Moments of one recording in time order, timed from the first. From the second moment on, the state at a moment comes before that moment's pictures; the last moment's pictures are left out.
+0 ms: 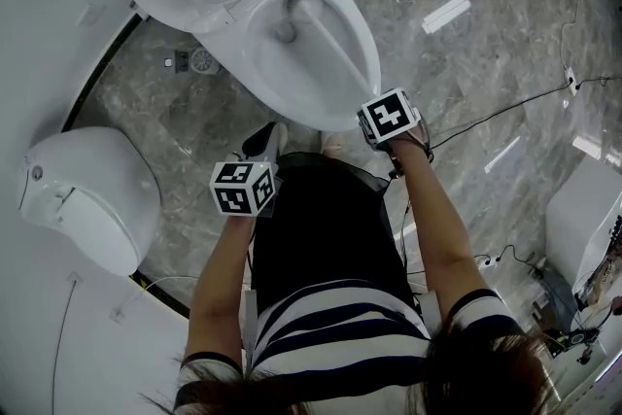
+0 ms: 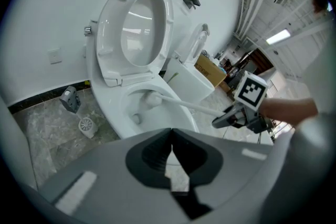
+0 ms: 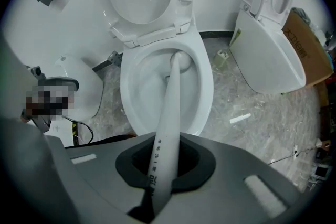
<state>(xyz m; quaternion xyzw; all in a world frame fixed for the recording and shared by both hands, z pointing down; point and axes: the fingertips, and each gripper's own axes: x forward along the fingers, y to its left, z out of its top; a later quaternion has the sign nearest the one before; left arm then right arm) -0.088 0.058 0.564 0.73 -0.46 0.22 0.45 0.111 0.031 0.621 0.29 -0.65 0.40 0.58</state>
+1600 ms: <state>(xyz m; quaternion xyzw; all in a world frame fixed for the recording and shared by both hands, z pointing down) -0.092 0.067 0.563 0.73 -0.46 0.23 0.46 0.193 0.130 0.574 0.22 -0.57 0.38 0.69</state>
